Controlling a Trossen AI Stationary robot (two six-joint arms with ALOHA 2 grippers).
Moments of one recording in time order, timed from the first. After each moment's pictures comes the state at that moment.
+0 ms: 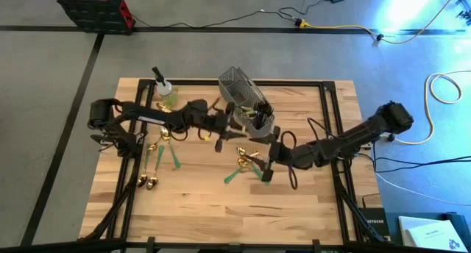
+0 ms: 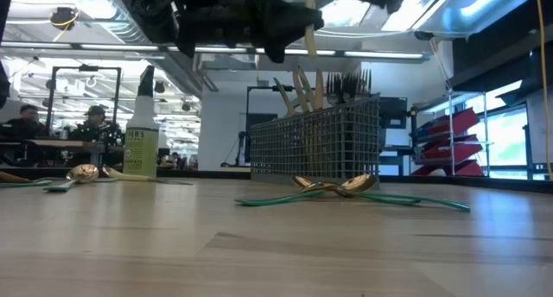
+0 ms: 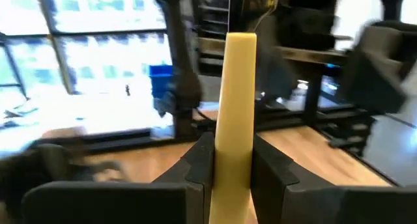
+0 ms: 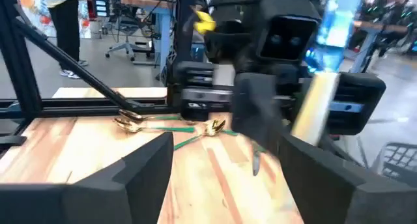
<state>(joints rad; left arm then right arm) 0.20 1.62 0.87 0.77 0.40 0.06 0.41 1.35 0.75 0.45 0.67 0.00</state>
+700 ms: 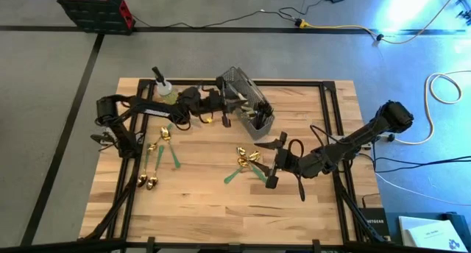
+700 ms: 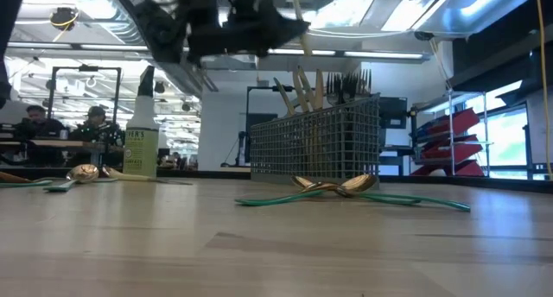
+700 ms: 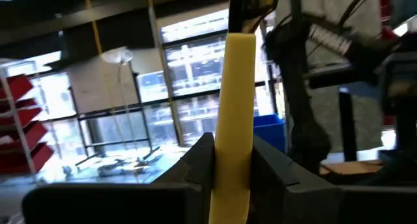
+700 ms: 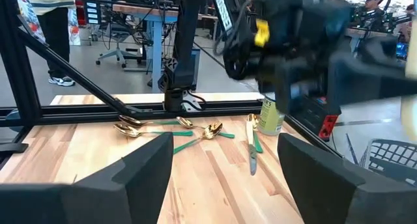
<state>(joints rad) 0.33 1.74 0.87 1.16 0.16 0.15 0.50 1.34 0.75 0.45 0.79 0.02</state>
